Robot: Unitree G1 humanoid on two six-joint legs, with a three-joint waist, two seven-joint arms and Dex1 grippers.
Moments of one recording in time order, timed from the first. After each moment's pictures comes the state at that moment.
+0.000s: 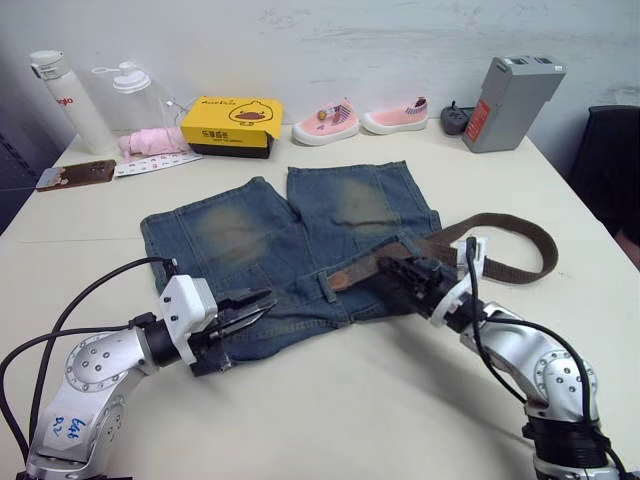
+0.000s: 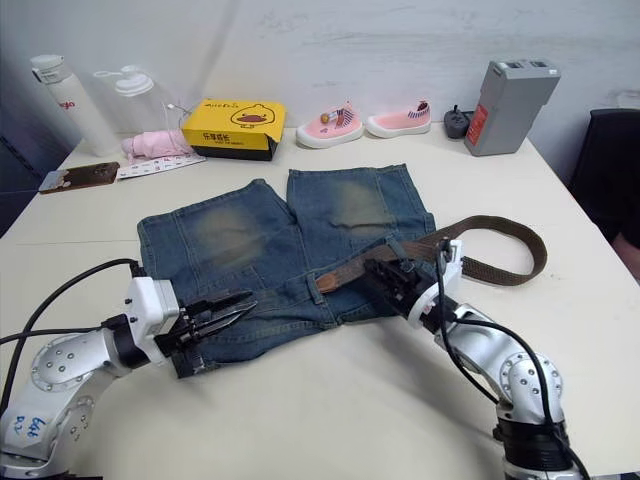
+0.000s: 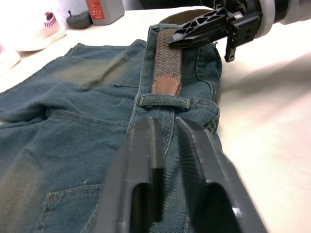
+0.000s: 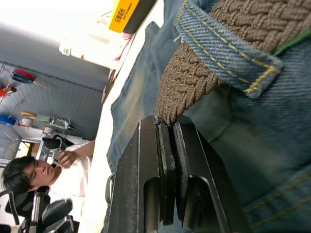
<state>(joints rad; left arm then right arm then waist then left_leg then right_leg) 0.09 0.61 0.19 -0.58 -0.45 0.31 -0.77 -0.18 -0.39 -0.11 -0.33 1.72 0.74 -0.28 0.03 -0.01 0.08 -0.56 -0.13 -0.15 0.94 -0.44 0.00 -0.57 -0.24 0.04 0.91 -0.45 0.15</state>
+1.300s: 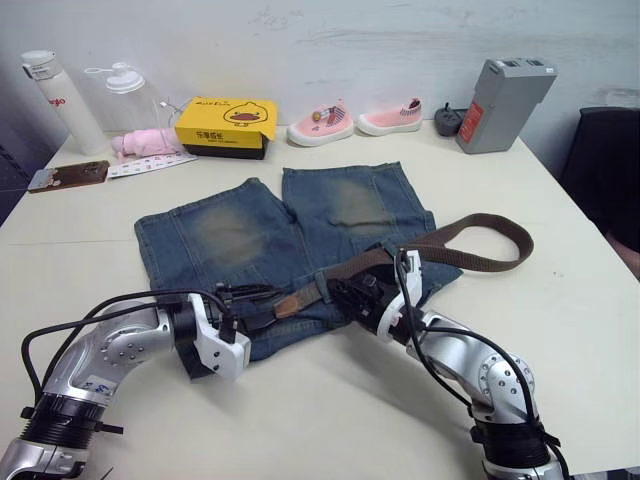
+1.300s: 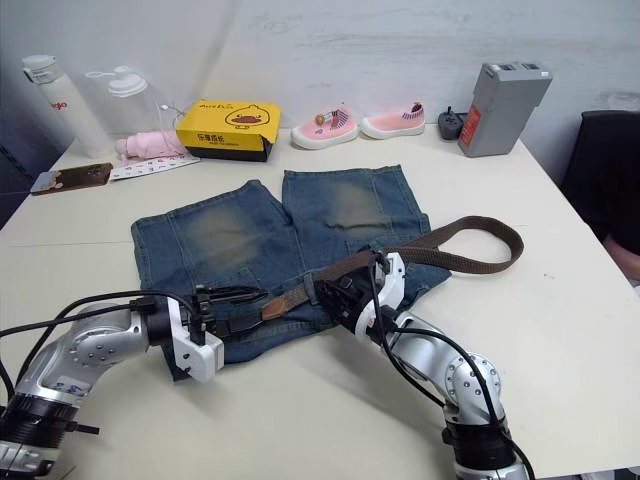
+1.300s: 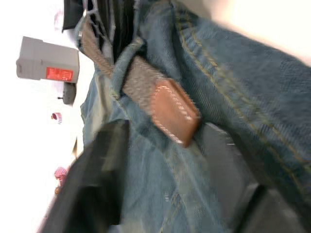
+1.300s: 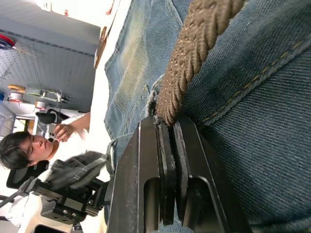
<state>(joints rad) -0.19 0.78 -0.06 -0.03 0.34 -0.83 -0.62 -0.20 -0.21 0.06 -0.35 1.68 0.76 -0.46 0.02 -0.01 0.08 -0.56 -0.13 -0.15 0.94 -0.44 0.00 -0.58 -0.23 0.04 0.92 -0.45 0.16</state>
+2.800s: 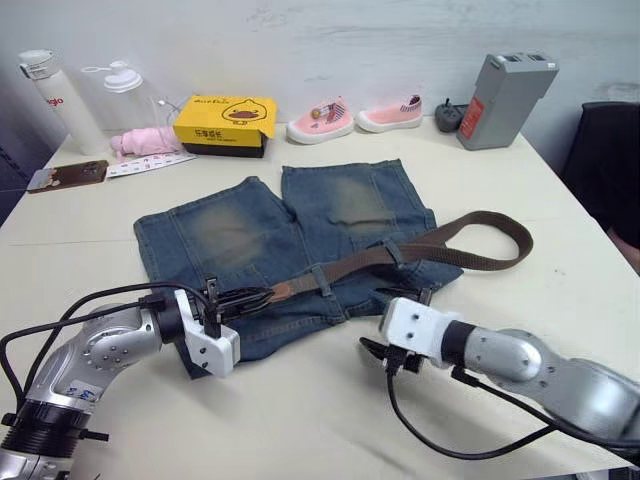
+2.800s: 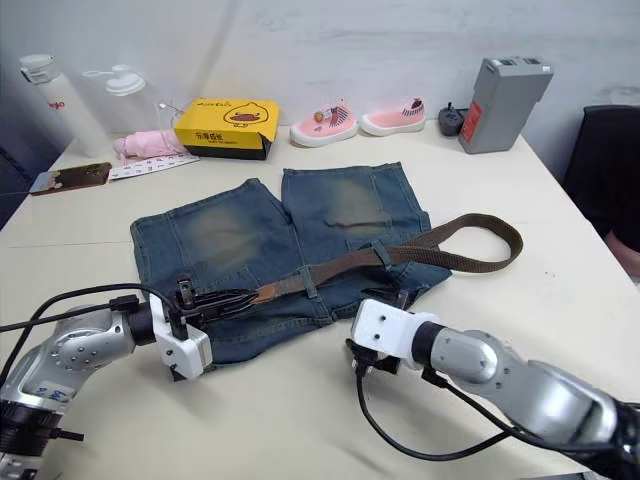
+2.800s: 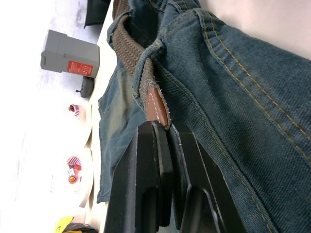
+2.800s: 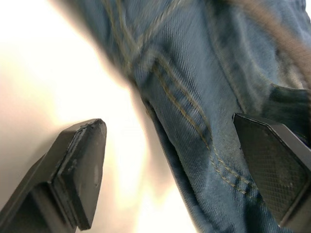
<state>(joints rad) -0.14 0.84 -0.02 -0.10 0.24 -0.78 -0.55 -0.35 -1.10 0.65 -0.71 0.25 0.53 0.24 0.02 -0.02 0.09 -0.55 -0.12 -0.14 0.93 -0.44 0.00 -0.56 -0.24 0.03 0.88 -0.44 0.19</state>
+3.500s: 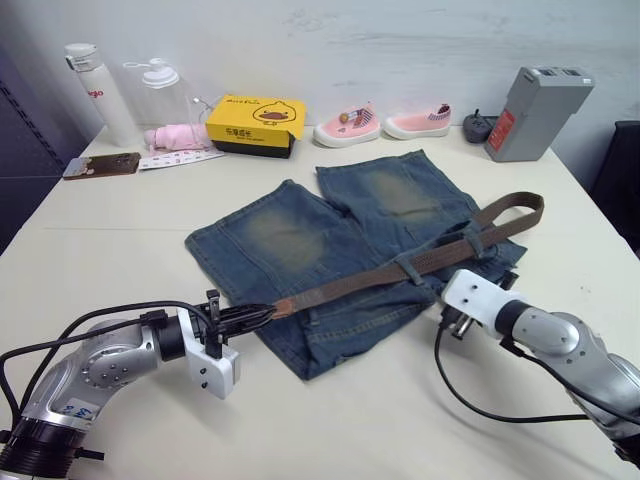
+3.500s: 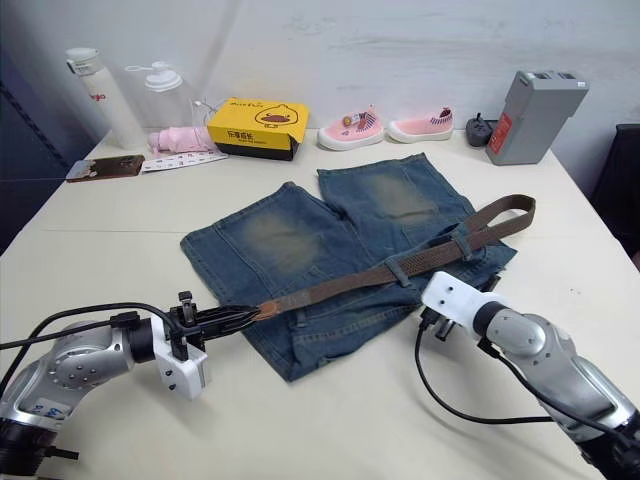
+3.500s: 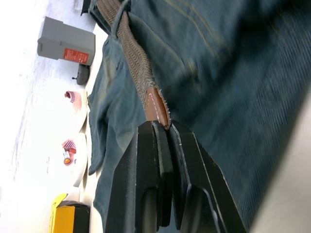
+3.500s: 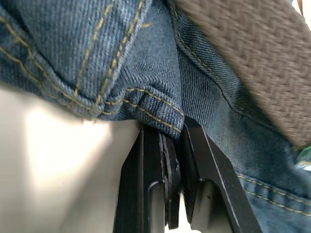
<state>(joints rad) -0.06 0.84 -0.01 -0.15 0.27 -0.80 -0.55 -0.07 -1.01 0.18 -0.38 0.07 0.43 0.41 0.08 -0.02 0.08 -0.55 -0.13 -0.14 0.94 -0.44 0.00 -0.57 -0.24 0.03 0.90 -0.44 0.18</state>
